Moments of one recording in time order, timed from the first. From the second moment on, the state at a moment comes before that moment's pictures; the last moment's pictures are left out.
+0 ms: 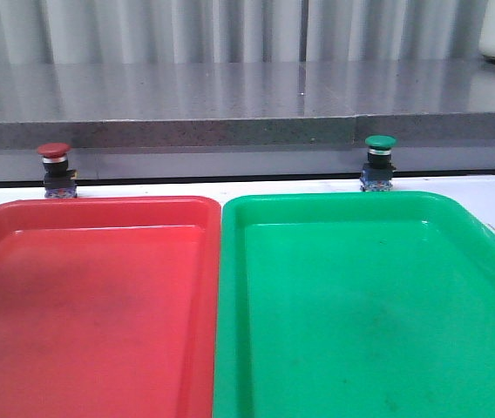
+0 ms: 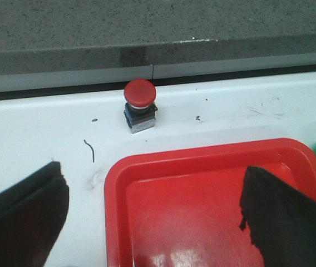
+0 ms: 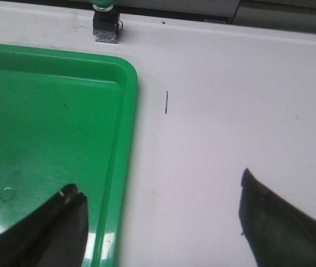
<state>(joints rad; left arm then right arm) -0.09 1.35 -1.08 -0.12 0.51 0.05 0.05 0.76 -0.68 -0.02 0.64 0.00</state>
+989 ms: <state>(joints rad) -0.09 2.06 -1.53 -0.07 0.40 0.05 0.05 0.76 -0.68 -0.02 0.64 0.00</state>
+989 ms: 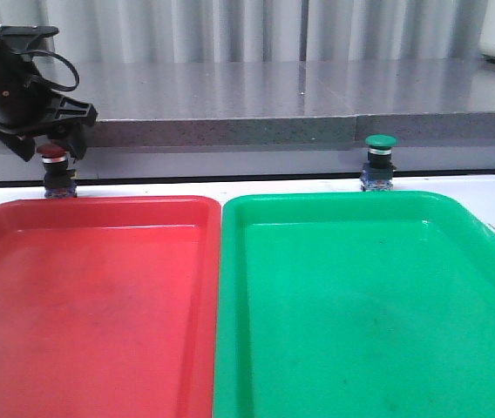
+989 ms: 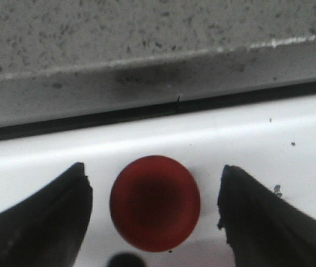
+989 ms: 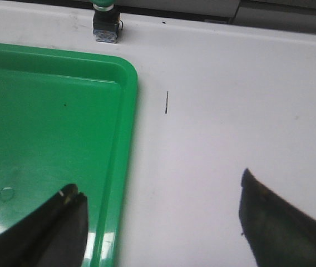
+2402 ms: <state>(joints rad) -0.25 1.32 -1.07 -0.08 0.63 0.05 0.05 0.76 -0.68 -0.02 0.64 0.00</state>
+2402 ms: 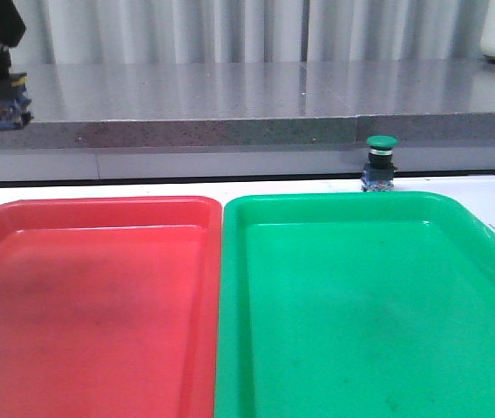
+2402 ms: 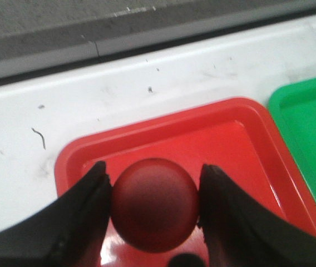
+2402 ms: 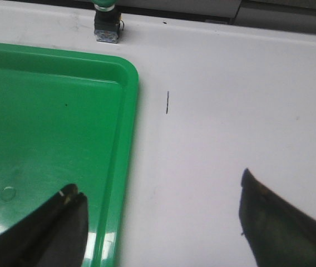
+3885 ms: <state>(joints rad) -0.43 1.37 -0.85 -0.10 0.44 0.05 0.05 0.76 -0.68 -0.02 0.64 0.00</state>
